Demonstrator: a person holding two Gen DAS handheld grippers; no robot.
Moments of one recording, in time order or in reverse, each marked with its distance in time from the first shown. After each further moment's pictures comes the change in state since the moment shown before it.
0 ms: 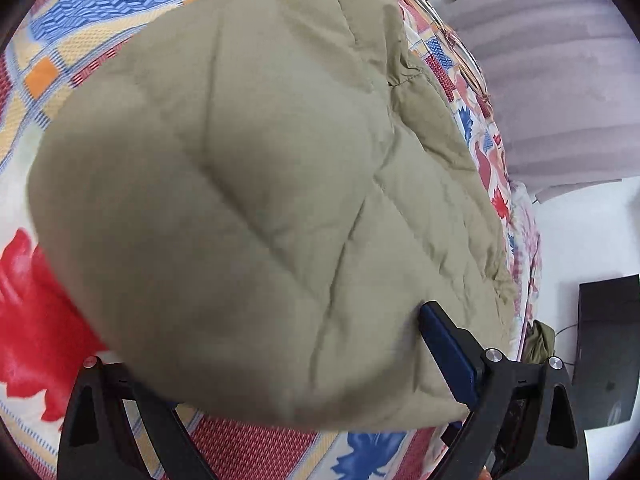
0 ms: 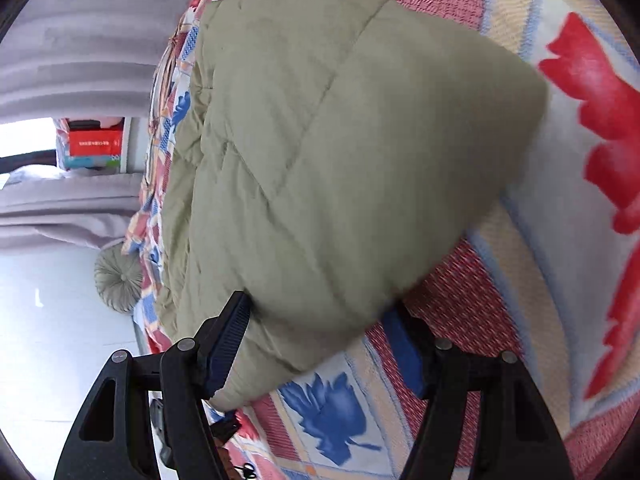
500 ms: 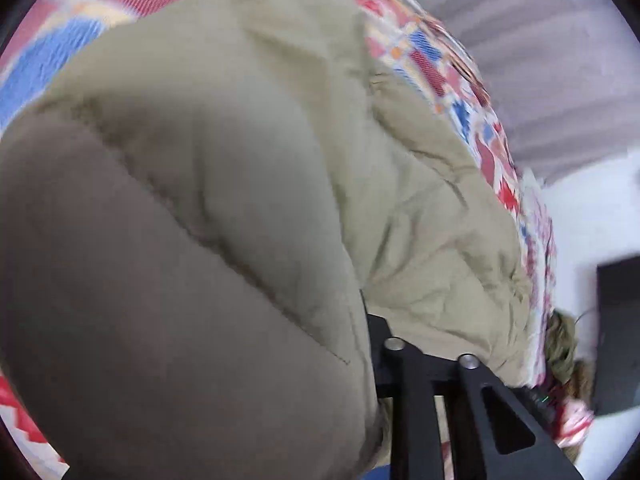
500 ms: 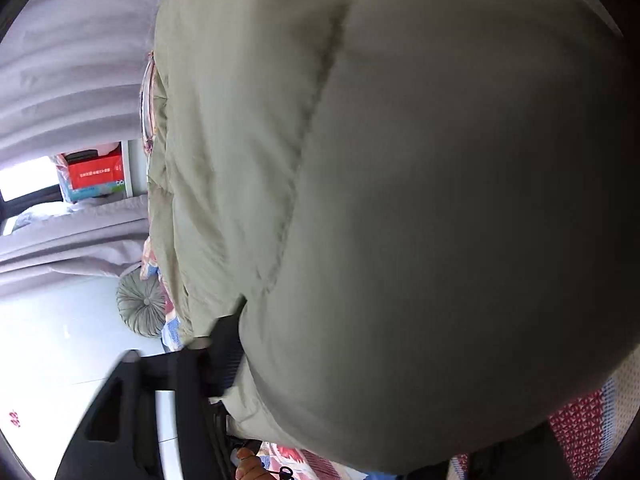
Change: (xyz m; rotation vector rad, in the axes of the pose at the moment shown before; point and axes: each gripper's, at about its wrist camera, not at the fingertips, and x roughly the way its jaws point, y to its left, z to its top) left arm 0.014 -0.039 0.024 0.154 -0.023 0.070; right arm 0.048 -0.001 0.019 0.125 0.038 0.081
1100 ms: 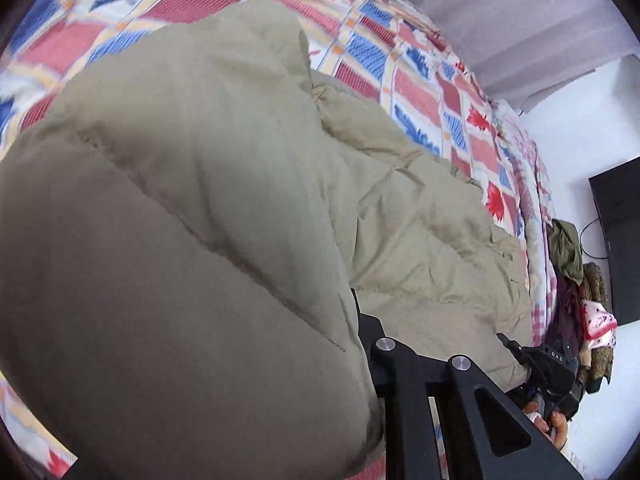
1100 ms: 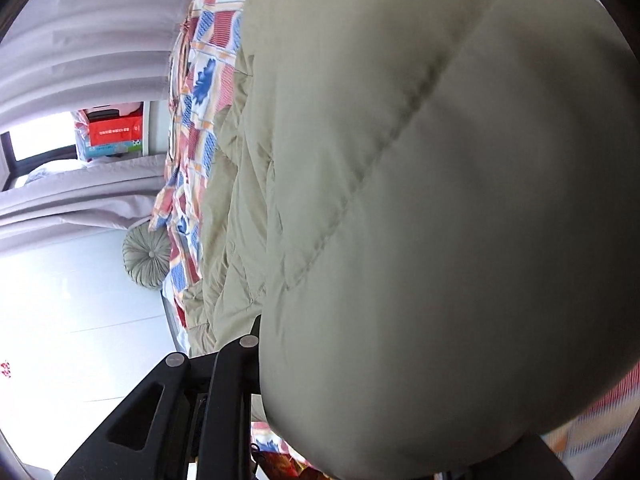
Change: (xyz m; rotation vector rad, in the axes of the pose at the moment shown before) left arm -0.103 0.018 -0.094 0.145 0.112 0.024; right arm -0.079 -0.011 -0.097 -0.069 0.065 -0.004
